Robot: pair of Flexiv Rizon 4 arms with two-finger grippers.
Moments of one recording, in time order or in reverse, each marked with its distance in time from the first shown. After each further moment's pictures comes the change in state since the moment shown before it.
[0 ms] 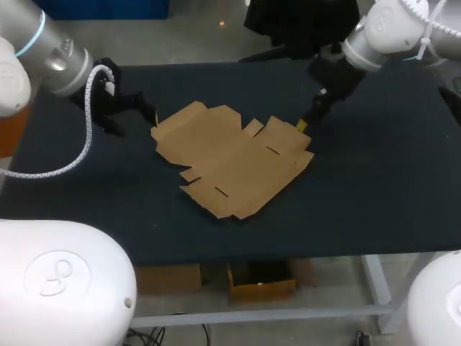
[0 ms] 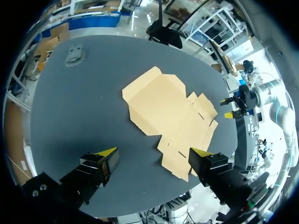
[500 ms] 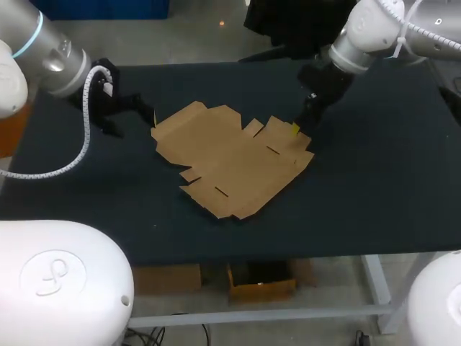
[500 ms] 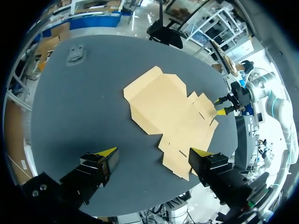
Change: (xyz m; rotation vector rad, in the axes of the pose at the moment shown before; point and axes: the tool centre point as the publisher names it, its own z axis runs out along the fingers) left arm -0.003 0.003 -0.002 0.000 -0.003 -0.004; right arm -0.013 0.006 0.031 0.071 0.029 0.052
